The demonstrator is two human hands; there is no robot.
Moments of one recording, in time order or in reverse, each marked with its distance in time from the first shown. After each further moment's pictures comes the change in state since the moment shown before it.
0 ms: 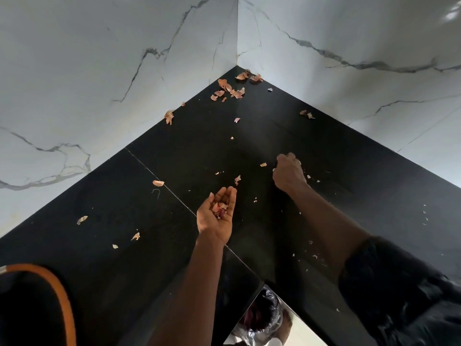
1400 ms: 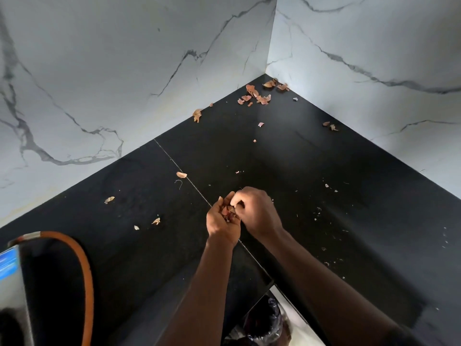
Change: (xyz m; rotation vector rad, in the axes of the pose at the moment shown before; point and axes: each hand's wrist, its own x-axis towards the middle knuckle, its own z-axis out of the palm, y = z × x) left_hand -0.011 0.009 -0.022 -0.001 0.054 0.065; right_hand -0.127 -0.091 0.029 0.281 0.022 -0.555
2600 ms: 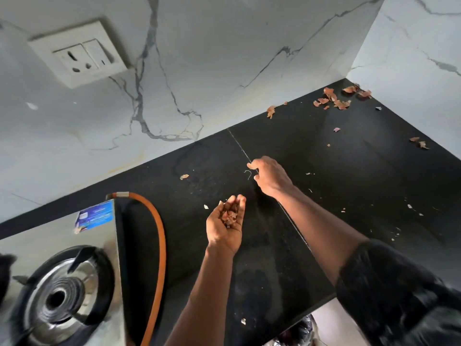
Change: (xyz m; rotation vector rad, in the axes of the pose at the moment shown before) left_hand -0.046 0.123 -0.092 -0.250 -0.056 0.227; right_hand 0.117 -0.074 0.094 -0.182 -0.203 -0.093
